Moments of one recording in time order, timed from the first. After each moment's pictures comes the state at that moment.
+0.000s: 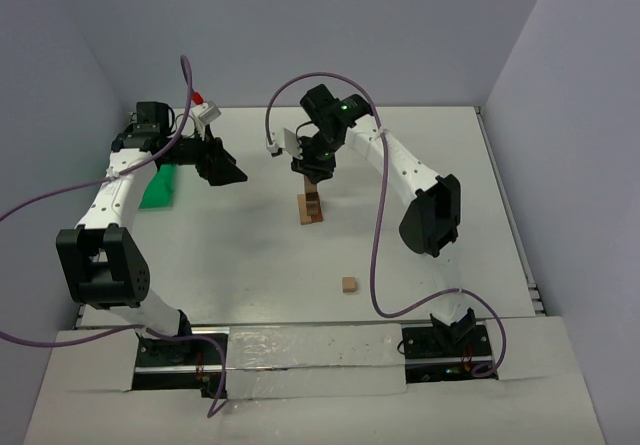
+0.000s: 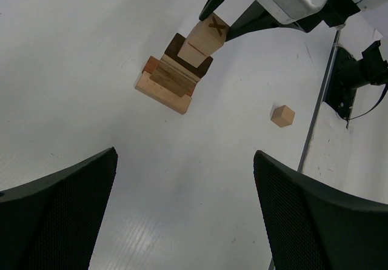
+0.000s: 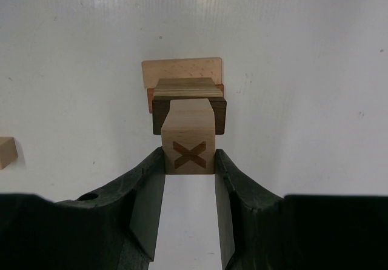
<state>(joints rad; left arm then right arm) 0.00 1.60 1.41 -0.76 1.09 0.45 0.62 2.15 2.23 -1.27 -0.37 -0.98</state>
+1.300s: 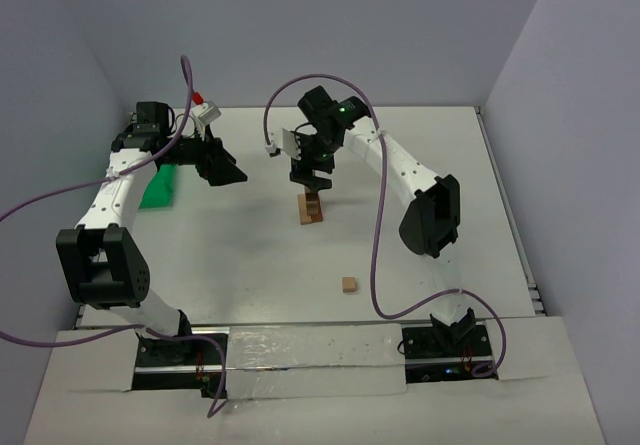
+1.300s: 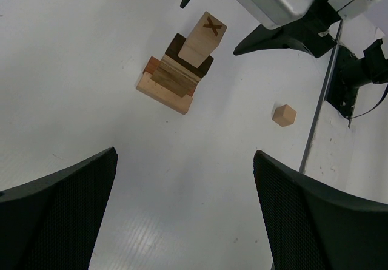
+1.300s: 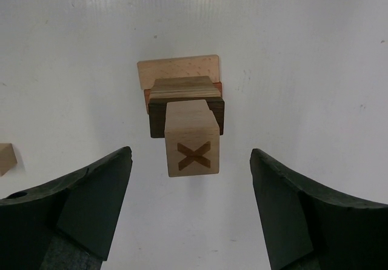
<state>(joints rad) 0.00 1.60 1.41 -0.76 1.09 0.46 0.63 2.15 2.20 -1.24 -0.33 -0.94</state>
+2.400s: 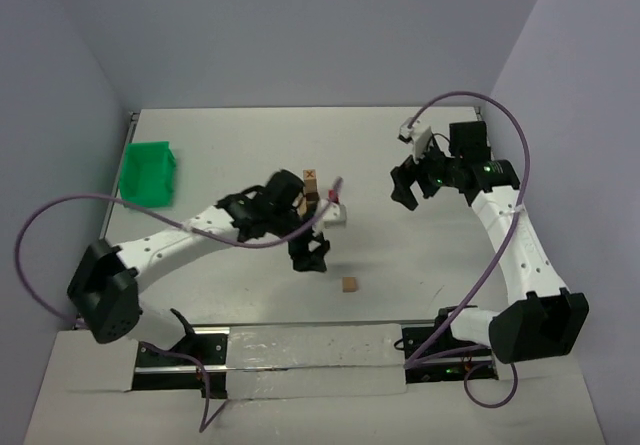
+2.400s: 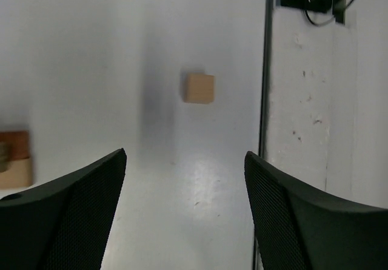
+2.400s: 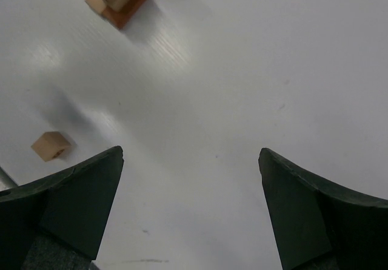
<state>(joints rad) -0.85 1.44 1.09 -0.48 0.60 0.37 0.09 1.24 1.23 -0.82 -0.52 -0.54</state>
